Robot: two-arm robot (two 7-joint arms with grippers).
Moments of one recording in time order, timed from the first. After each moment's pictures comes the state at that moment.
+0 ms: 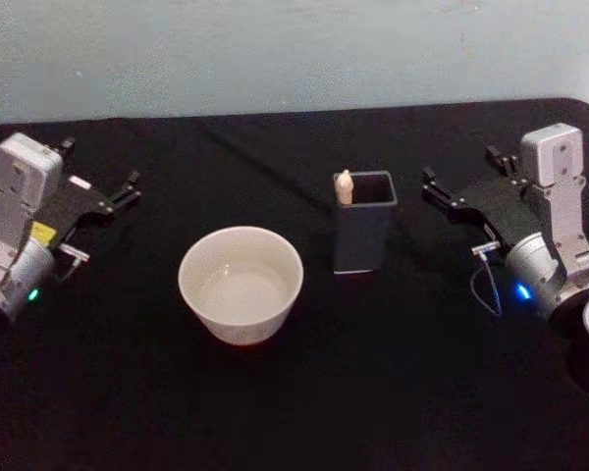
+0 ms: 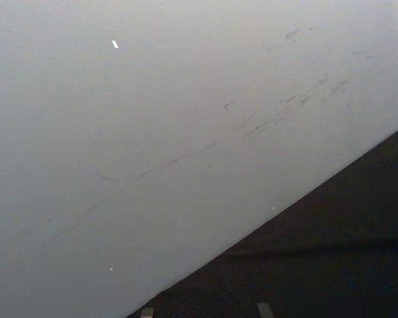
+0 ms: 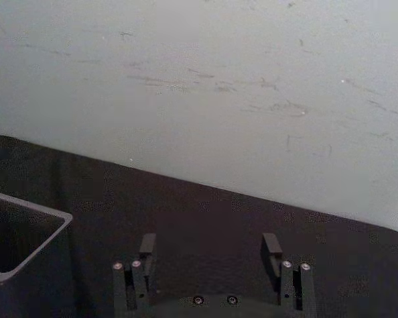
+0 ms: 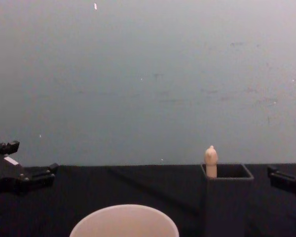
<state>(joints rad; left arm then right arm) -0.20 0.60 0.45 -1.41 -0.25 -0.12 0.03 0.08 0.23 -0.15 -1.47 0.07 0.00 0.12</state>
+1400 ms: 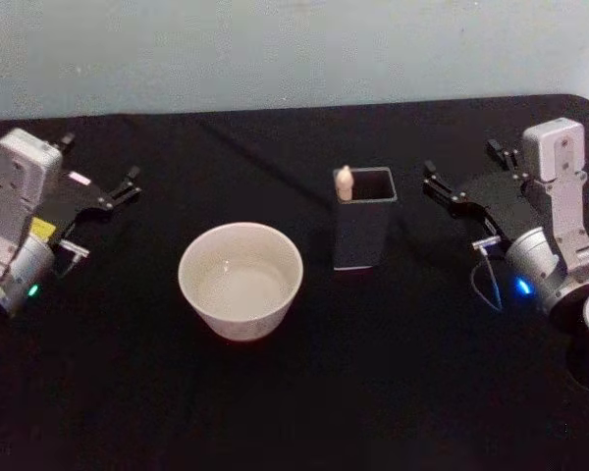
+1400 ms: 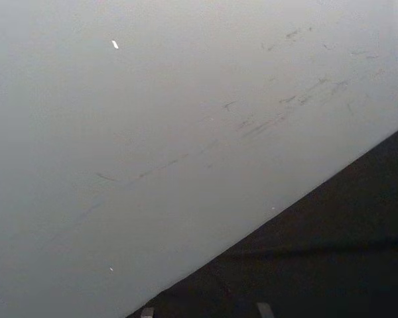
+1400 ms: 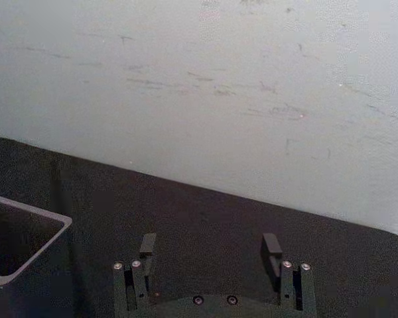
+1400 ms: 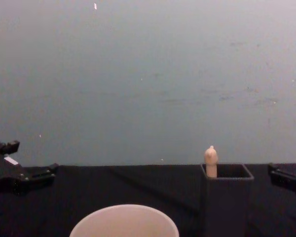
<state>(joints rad) -0.20 0.60 0.45 -1.41 -0.25 -0.12 0.03 0.08 0.23 -0.15 -1.48 0.07 -0.01 0.12</state>
